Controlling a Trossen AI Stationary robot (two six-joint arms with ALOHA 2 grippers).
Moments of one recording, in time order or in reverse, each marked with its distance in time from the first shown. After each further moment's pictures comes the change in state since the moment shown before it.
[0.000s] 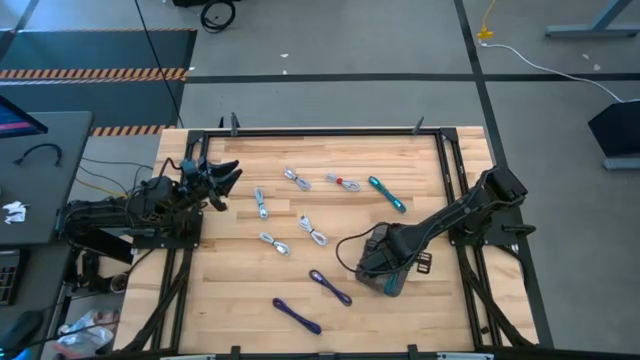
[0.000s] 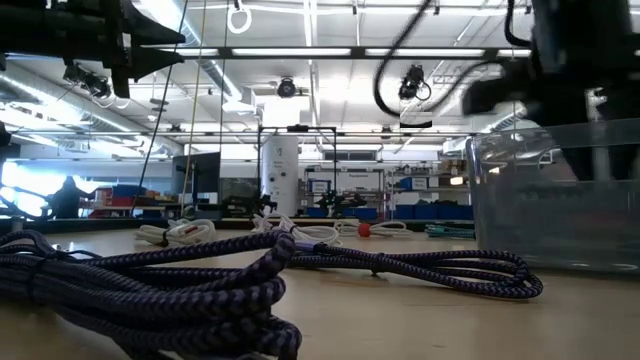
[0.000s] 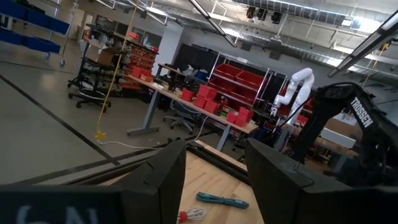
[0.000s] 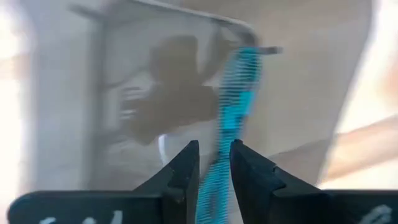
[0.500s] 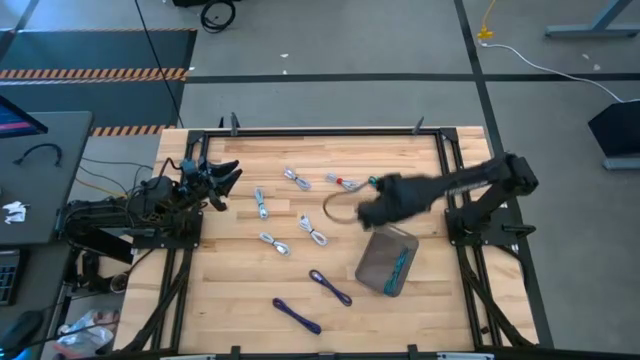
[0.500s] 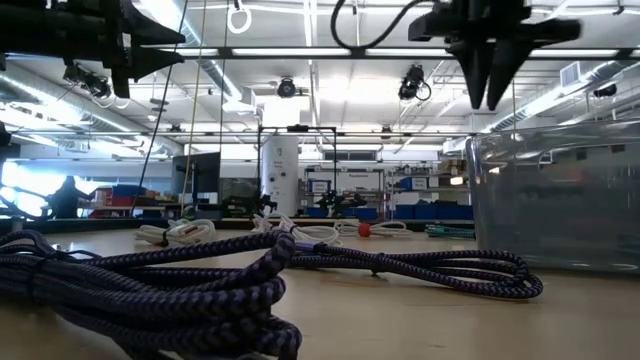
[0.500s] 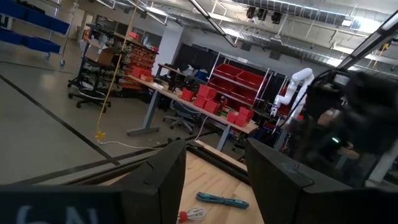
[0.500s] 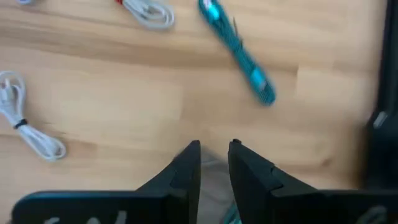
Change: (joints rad) left arm 0.000 0.000 0.000 0.000 0.000 0.000; right arm -0.271 -0.142 0.226 -0.309 0.304 -0.718
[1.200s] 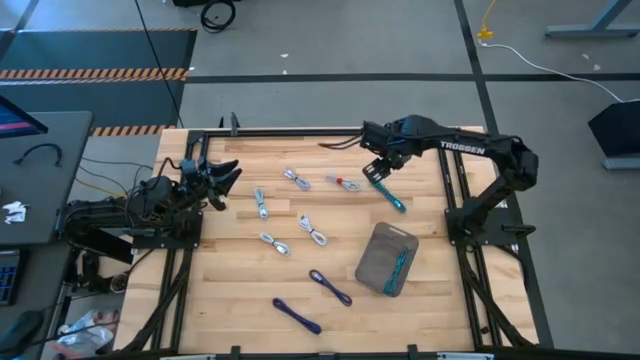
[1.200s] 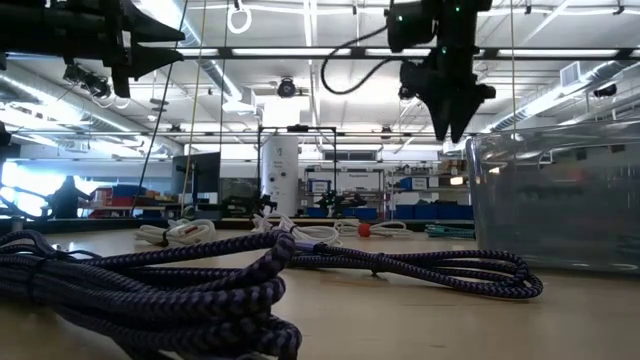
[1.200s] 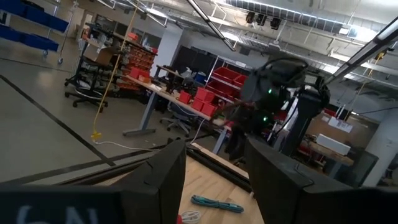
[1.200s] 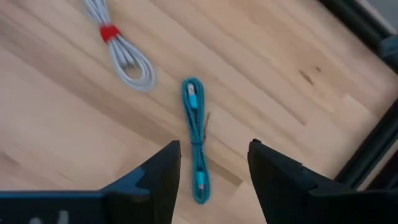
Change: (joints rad) left arm 0.000 0.000 0.000 0.014 0.000 -0.027; right arm -0.550 -0.046 -0.059 0.197 -0.155 -1.049
